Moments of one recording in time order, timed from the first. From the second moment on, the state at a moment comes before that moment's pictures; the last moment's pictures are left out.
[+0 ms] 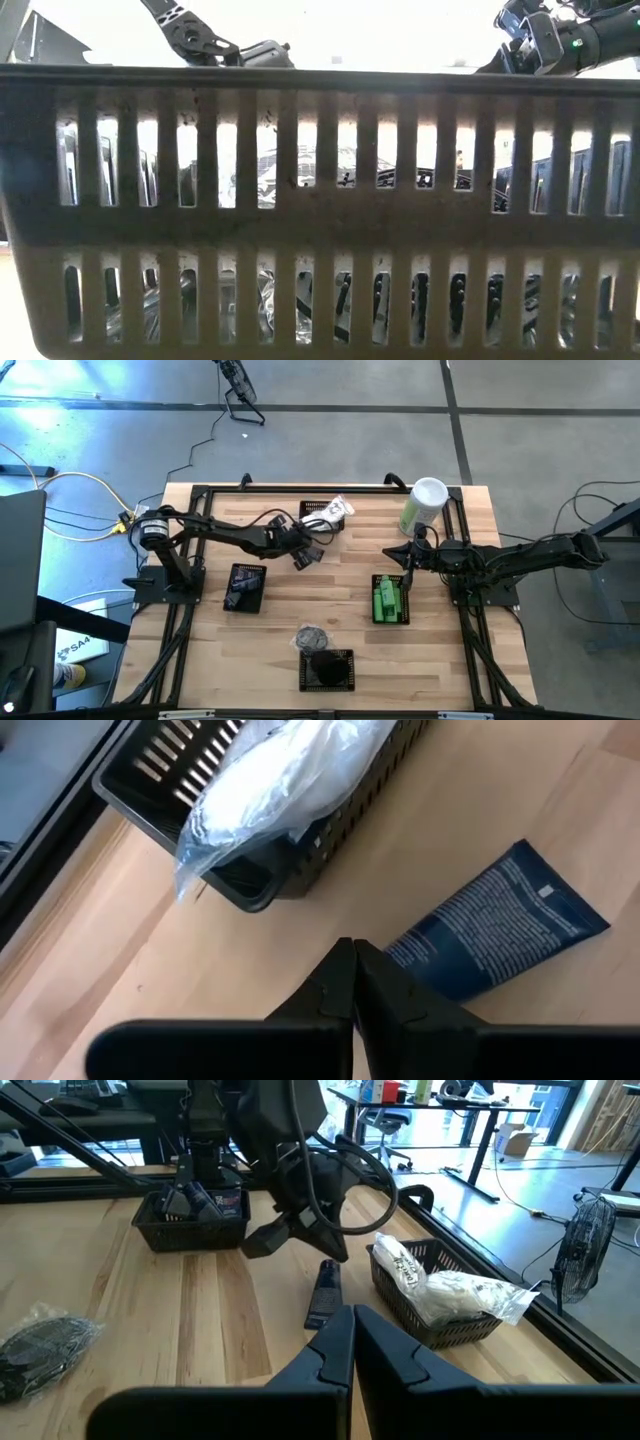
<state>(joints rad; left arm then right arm) 0.20 1.72 0.97 -0.22 -0.48 -0.21 0.04 0.71 0.31 0.19 0.34 0.03</state>
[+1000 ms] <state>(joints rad) 0.19 1.74 0.97 -0.24 -0.29 -0.24 0.04 0.71 0.31 0.19 0.34 0.03</state>
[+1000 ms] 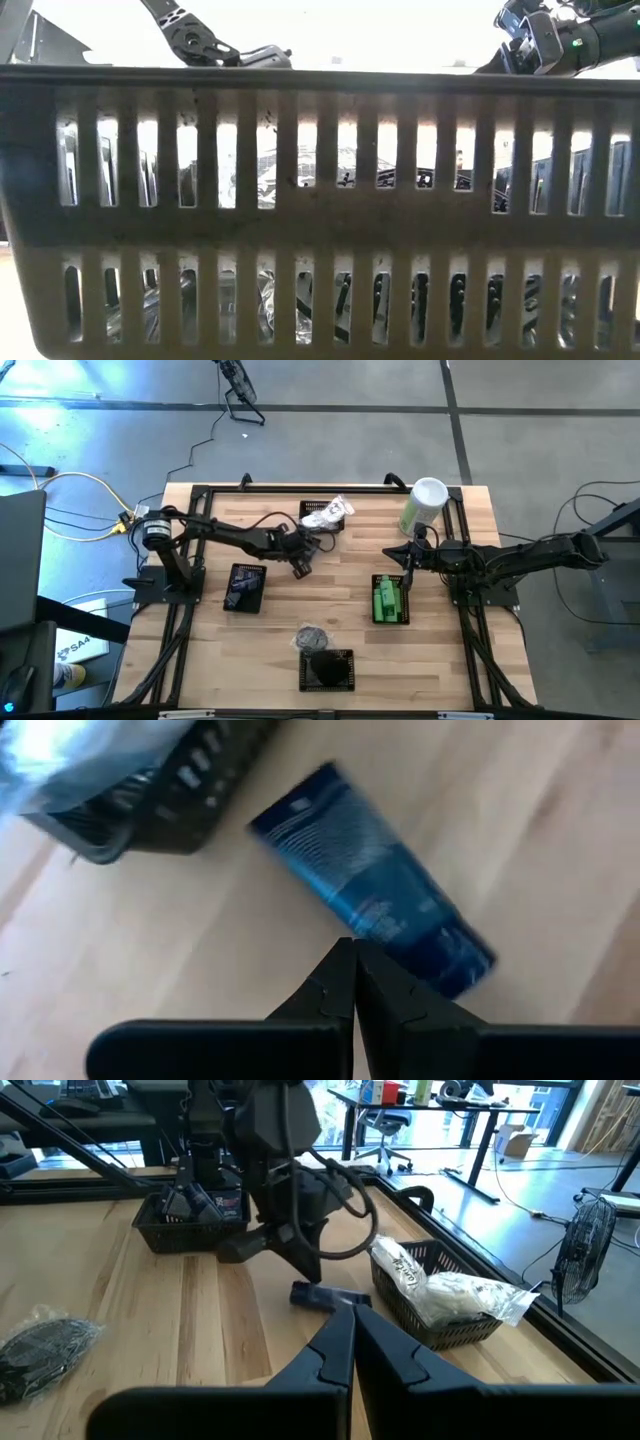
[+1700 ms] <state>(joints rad) 0.17 1.57 0.99 -0.28 -0.23 -0.22 0.04 0.71 0.31 0.19 0.34 0.03</state>
